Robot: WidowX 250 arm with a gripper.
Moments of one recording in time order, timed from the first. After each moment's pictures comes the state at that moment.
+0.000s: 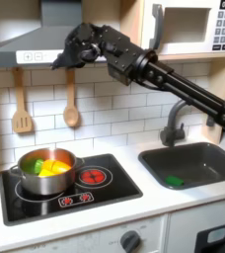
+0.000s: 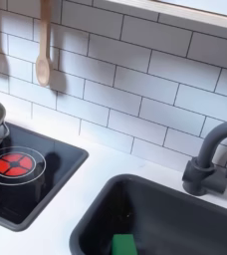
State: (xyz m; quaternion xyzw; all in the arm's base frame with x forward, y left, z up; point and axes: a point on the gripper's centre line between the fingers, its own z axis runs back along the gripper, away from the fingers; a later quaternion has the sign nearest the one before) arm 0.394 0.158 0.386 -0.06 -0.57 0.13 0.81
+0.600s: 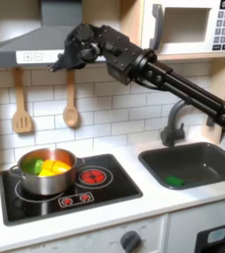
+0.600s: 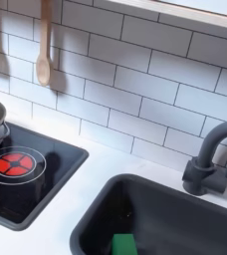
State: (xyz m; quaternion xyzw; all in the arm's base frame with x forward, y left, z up) arm 0.392 0.154 0.383 -0.07 -0.55 0.14 0.82
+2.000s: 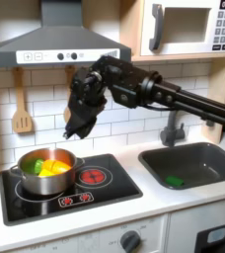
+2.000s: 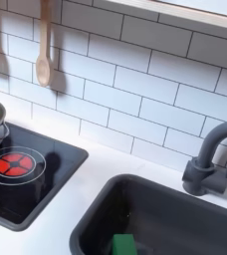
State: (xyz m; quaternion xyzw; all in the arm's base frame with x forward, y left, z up) arm 0.313 0.162 0.278 -0.08 -0.31 0.26 0.91
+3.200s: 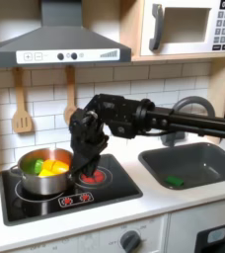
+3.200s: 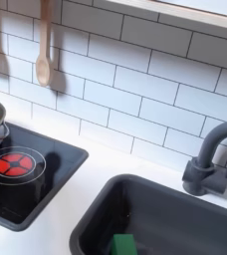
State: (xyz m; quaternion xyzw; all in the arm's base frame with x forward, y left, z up) arm 0.294 0.162 0.206 -0.09 -0.22 0.27 0.93
